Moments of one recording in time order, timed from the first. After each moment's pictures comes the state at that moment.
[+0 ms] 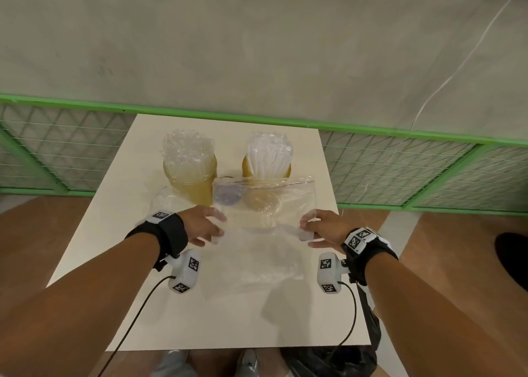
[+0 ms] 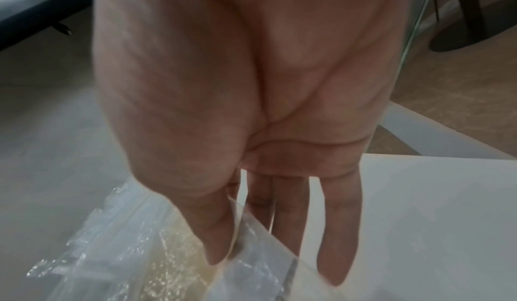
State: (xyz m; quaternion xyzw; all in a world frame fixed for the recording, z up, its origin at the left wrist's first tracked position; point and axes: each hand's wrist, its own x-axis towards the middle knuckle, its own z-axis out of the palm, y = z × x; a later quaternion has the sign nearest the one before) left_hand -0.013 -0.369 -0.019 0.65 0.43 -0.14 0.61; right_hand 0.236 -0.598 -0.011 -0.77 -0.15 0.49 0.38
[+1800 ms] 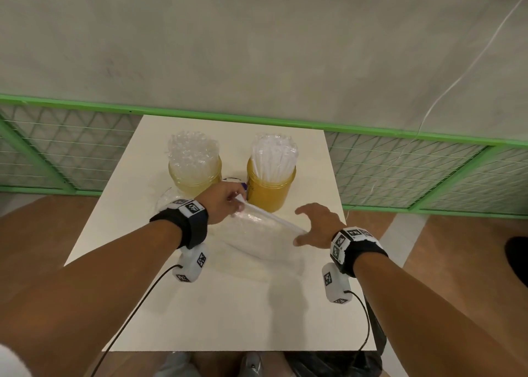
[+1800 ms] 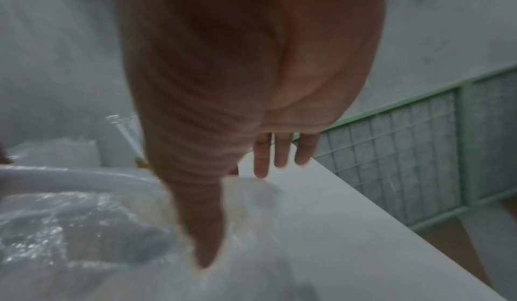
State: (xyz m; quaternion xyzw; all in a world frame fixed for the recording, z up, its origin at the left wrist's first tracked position) left_hand 0.024 -0.362 0.009 0.86 0.26 0.01 0.43; right_hand 0.235 -0.575 -0.017 -0.85 -0.44 0.29 0.01
